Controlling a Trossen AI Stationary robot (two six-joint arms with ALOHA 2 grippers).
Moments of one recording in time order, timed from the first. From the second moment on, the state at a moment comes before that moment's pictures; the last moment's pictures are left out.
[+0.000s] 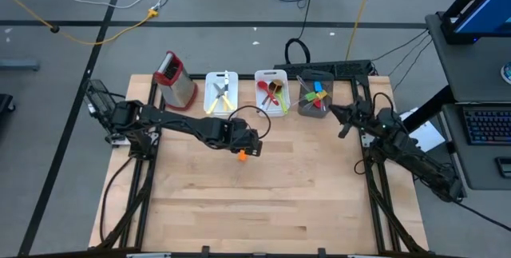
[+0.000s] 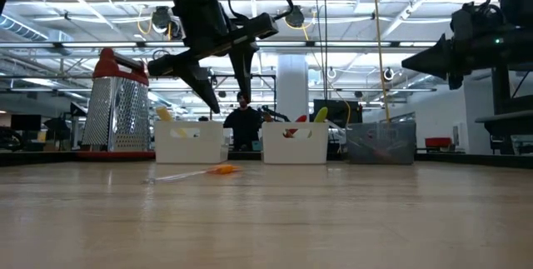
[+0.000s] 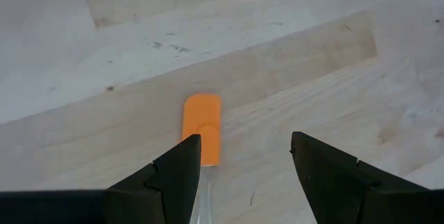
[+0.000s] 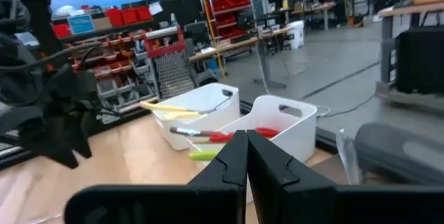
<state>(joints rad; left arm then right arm) -0.06 1.78 1.32 -0.73 -0.20 -1.30 -0.66 0.00 0.06 -0.02 -0.16 0.23</state>
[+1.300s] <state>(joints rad) -0.02 1.97 1.32 -0.66 -0.07 -1.16 -0.66 0.00 0.06 -0.05 -0.16 0.20</state>
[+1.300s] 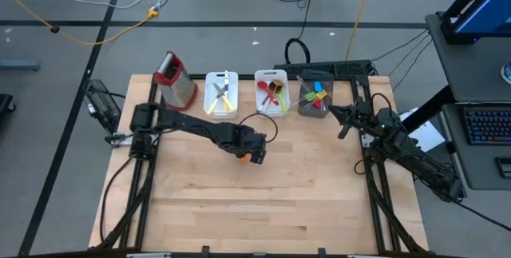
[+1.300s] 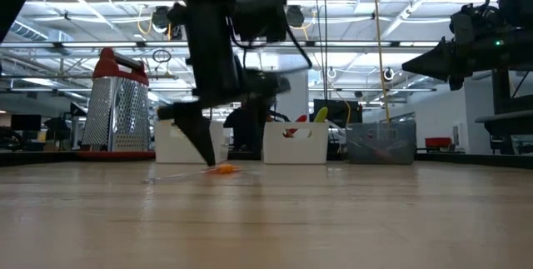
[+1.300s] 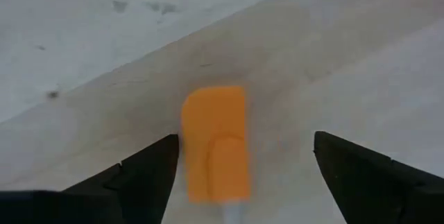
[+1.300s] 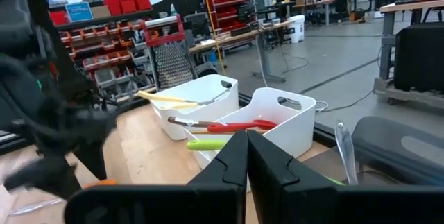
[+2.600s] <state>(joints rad) -0.03 2.04 1.32 -0.73 -0.07 -1.16 -0.66 0.00 0.06 -0.05 -0.15 0.21</state>
